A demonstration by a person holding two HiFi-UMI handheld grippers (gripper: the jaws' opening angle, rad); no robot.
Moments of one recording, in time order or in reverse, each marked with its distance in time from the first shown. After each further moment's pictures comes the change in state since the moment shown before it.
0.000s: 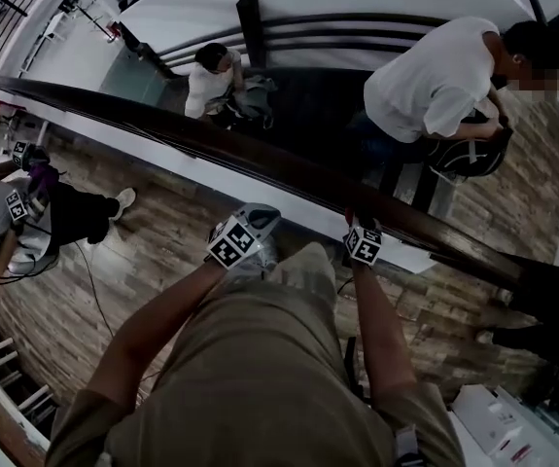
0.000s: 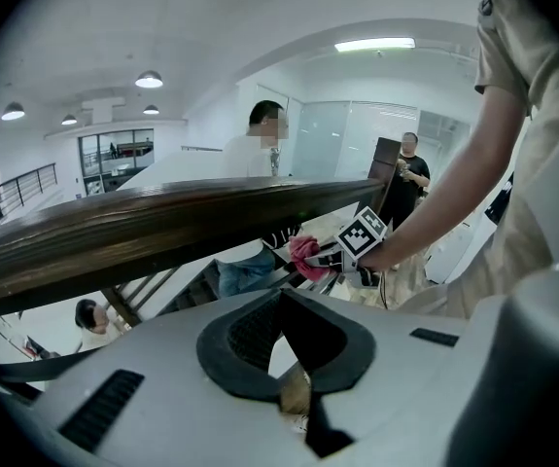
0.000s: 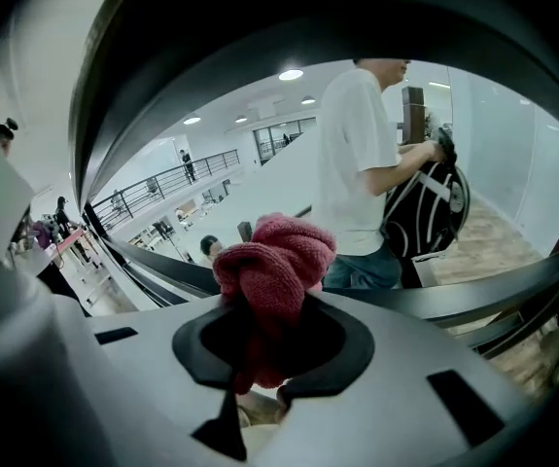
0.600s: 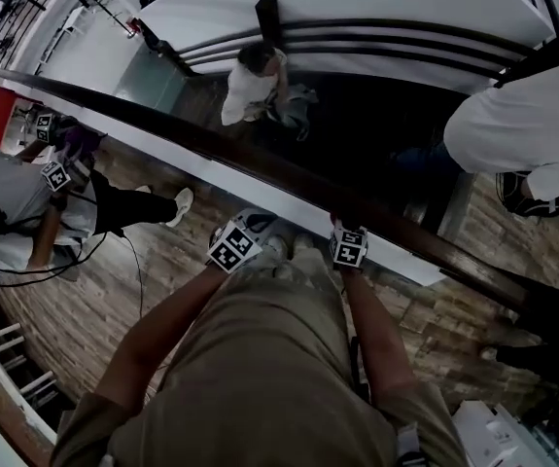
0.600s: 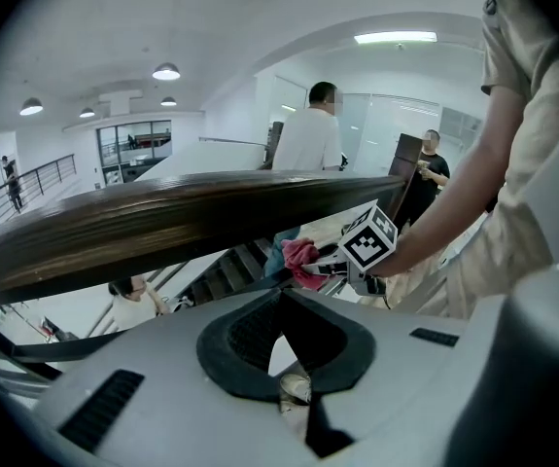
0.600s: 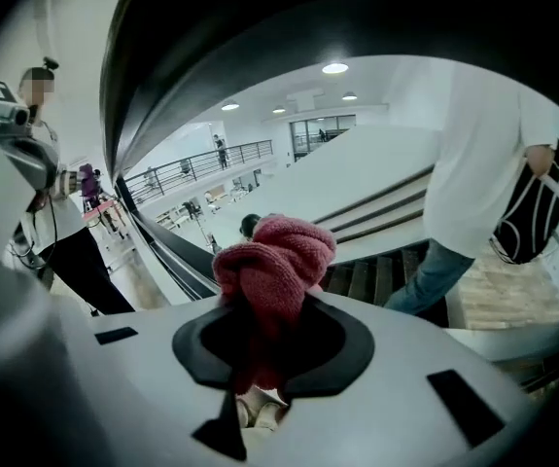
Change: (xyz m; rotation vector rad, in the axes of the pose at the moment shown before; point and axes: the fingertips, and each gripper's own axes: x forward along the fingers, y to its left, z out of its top) left arm 0.000 0.037 0.000 -0.061 0.044 0.080; right arm 0.043 0.079 0.015 -0.183 0.037 0.132
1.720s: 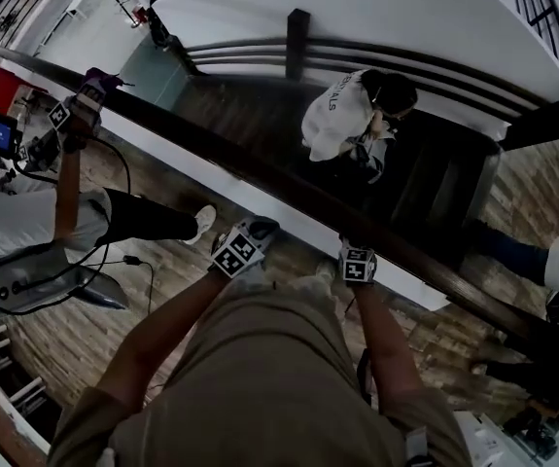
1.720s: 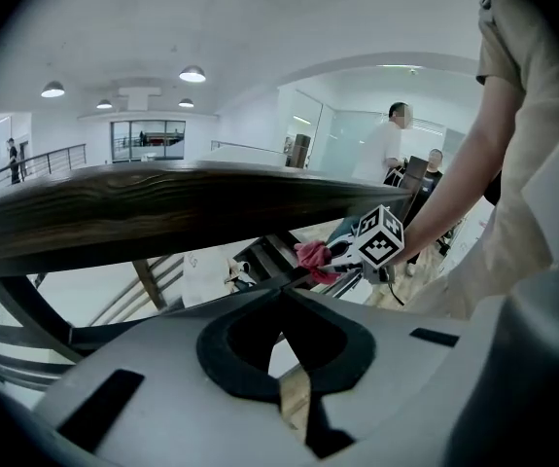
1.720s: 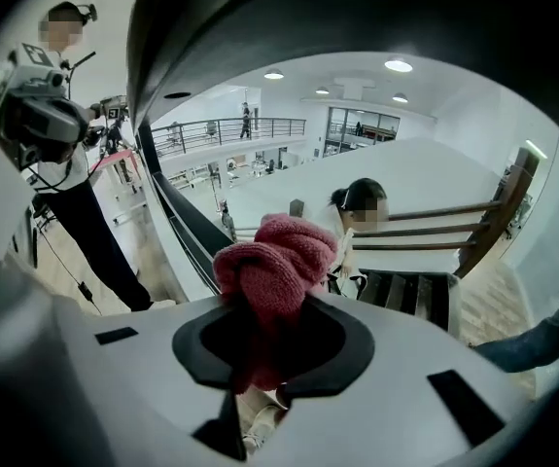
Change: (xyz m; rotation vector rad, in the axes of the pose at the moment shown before) left arm -0.158 0.255 -0.110 -0.057 -0.055 -0.014; right arm 0.114 0.247 0.073 -0.245 0.142 0.021
